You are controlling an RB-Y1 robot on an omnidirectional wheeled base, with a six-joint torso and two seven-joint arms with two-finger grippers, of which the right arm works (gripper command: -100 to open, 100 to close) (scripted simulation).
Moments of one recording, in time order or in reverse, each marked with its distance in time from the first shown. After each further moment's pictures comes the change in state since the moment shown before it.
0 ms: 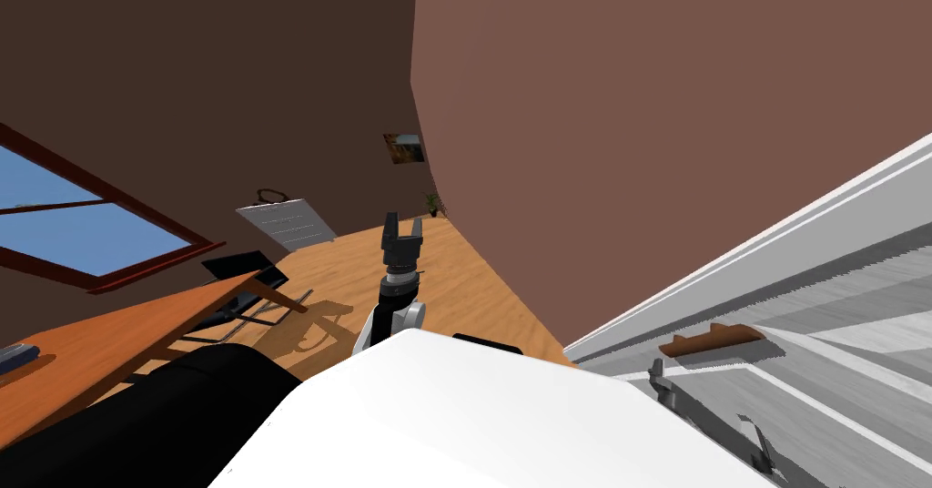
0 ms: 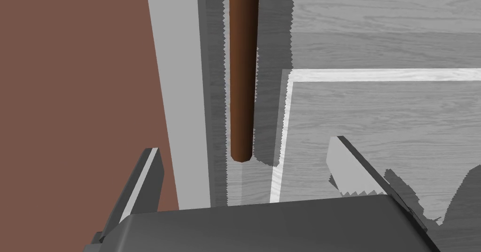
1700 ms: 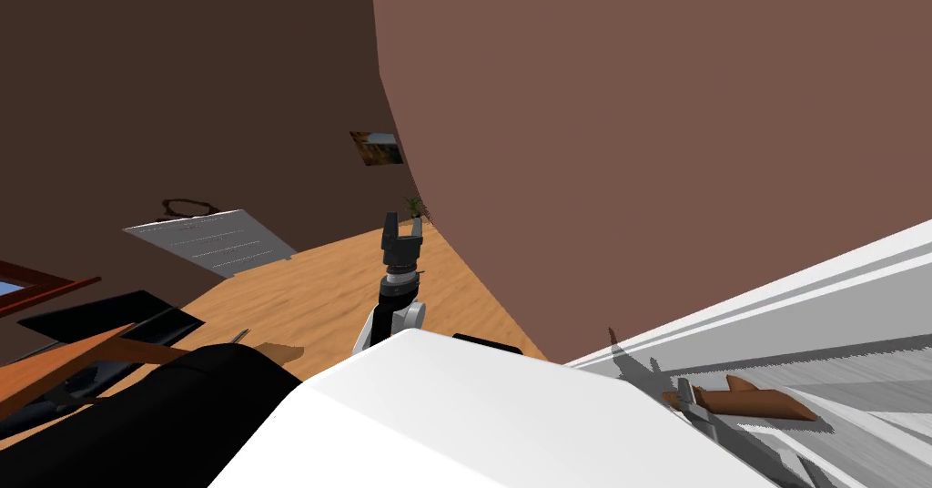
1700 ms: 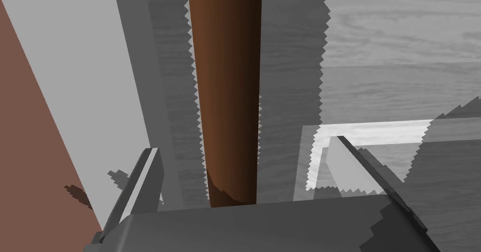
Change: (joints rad) arm -0.032 -0.139 0.091 0.249 0.046 -0.089 -0.291
